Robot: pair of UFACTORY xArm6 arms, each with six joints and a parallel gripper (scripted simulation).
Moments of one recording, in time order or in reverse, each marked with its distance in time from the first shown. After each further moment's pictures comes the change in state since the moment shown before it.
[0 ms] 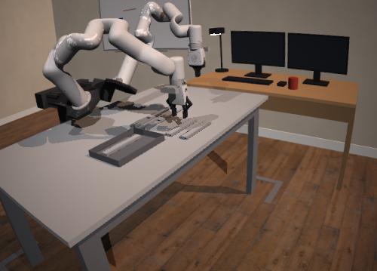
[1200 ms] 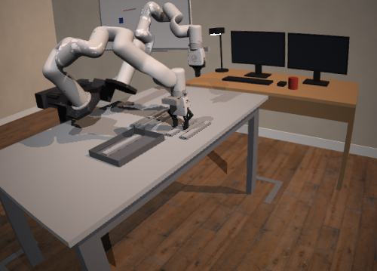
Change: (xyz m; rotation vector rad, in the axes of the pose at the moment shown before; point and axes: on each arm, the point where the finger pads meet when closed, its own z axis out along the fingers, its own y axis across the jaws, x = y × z) left arm 0.000 0.000 0.000 0.000 0.000 0.000; right arm -0.002 -0.001 0.057 0.001 0.000 0.000
